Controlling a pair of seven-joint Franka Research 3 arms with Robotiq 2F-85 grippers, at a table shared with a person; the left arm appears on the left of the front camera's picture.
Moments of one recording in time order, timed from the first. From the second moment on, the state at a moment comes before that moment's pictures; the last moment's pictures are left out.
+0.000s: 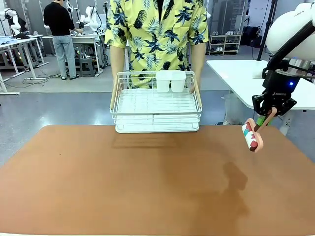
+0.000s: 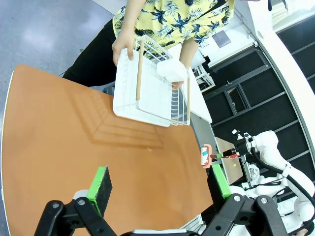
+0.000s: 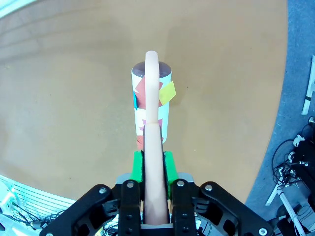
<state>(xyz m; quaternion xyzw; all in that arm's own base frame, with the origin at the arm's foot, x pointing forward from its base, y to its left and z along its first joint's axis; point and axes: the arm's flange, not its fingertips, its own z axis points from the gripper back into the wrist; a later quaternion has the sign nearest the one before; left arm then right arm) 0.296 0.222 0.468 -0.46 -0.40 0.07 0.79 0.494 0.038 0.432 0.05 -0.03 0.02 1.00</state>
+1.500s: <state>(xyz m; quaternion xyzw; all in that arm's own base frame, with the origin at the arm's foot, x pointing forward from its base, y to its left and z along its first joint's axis) 0.296 0.222 0.468 -0.46 -0.40 0.07 0.79 0.494 0.038 0.432 0.05 -0.03 0.02 1.00</state>
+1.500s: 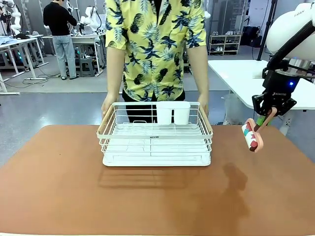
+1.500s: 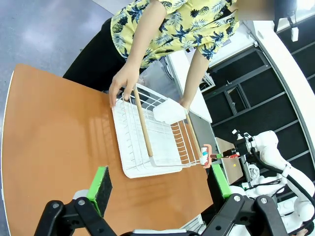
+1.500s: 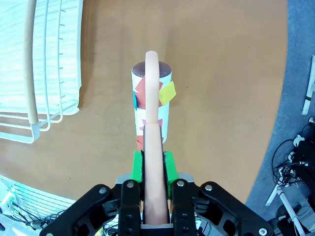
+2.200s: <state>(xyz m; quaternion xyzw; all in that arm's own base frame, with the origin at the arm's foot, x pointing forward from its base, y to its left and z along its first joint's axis) 0.296 0.222 0.468 -0.46 -0.40 0.07 0.79 0.494 0.038 0.432 0.05 -0.03 0.02 1.00</state>
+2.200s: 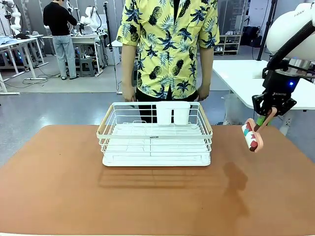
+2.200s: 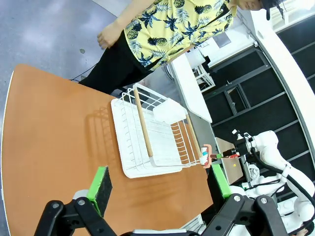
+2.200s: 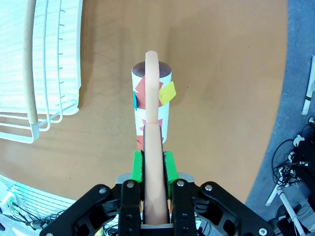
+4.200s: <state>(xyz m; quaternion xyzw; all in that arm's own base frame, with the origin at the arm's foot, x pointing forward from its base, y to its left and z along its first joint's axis) 0.296 0.222 0.468 -0.46 -0.40 0.07 0.79 0.508 0.016 0.432 -0.04 0.13 -0.61 0.78</state>
